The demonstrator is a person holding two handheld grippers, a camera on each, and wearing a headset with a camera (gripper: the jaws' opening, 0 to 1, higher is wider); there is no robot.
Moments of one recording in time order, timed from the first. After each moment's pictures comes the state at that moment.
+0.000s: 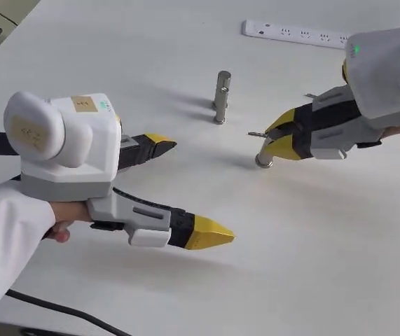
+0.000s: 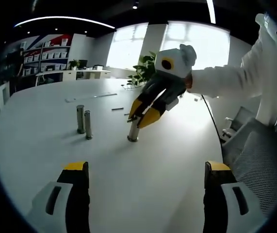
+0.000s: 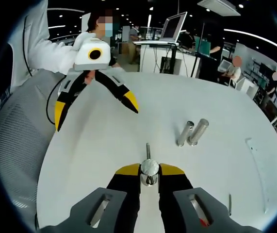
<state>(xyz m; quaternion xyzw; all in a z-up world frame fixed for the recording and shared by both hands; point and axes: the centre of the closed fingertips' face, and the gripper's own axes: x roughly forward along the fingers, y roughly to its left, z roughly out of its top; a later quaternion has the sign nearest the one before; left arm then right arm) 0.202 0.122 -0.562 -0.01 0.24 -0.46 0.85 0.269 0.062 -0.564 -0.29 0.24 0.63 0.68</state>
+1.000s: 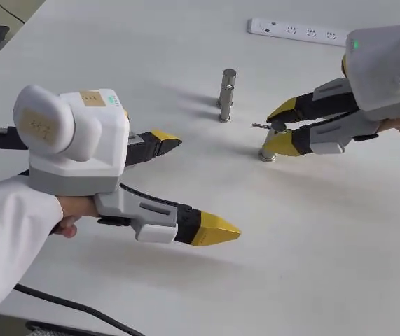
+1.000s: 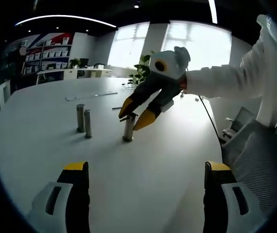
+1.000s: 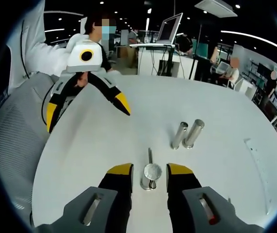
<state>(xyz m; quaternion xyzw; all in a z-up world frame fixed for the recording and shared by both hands) 0.201 0.121 -0.562 -0.01 0.25 -0.46 0.85 0.274 0.070 -0.559 -0.27 0.23 0.63 0.69</state>
